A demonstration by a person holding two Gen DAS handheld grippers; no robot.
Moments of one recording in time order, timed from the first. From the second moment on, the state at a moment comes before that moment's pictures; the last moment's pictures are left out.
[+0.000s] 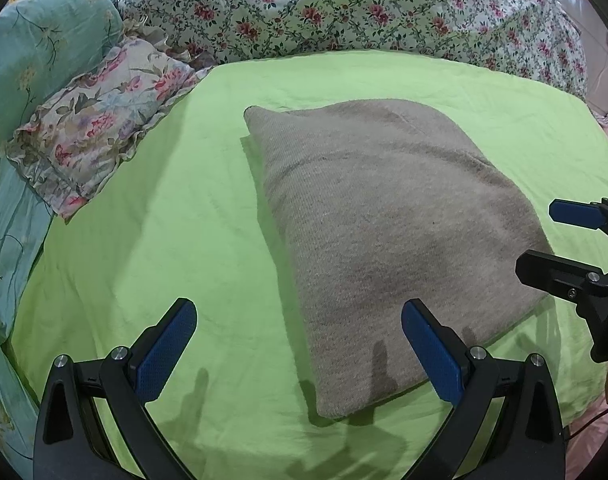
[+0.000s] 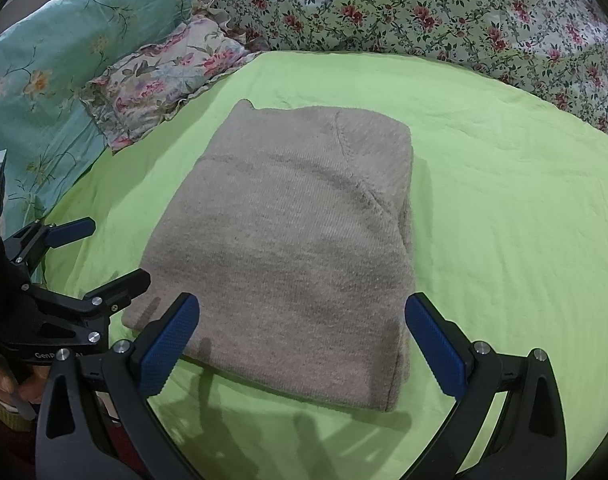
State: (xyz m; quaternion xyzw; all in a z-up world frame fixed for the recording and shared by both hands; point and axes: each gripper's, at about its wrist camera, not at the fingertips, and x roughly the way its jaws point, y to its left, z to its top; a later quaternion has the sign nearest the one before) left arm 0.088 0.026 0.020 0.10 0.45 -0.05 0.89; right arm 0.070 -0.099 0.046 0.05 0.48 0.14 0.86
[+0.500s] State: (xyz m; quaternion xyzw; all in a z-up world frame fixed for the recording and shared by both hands) left arm 0.089 0.023 0.026 0.10 0.45 -0.05 0.89; right arm 0.073 -0.100 0.049 0.05 0.48 0.14 0.86
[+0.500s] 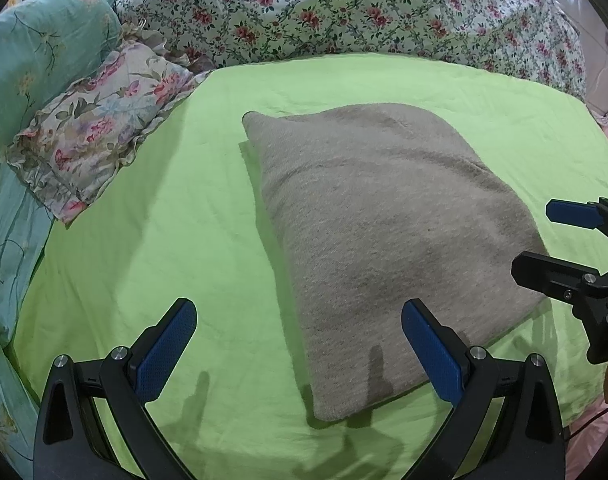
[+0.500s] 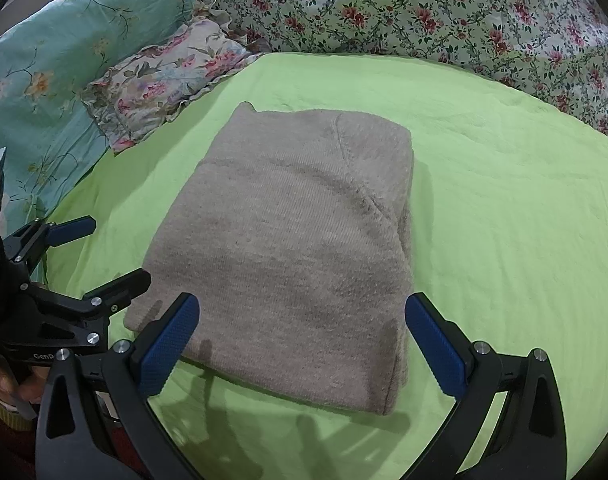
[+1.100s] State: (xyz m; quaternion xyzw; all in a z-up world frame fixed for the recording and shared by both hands) left arm 0.100 0.021 0.022 0.10 0.45 -0.05 0.88; right arm 0.084 -0.106 0.050 0.05 0.48 0.15 0.86
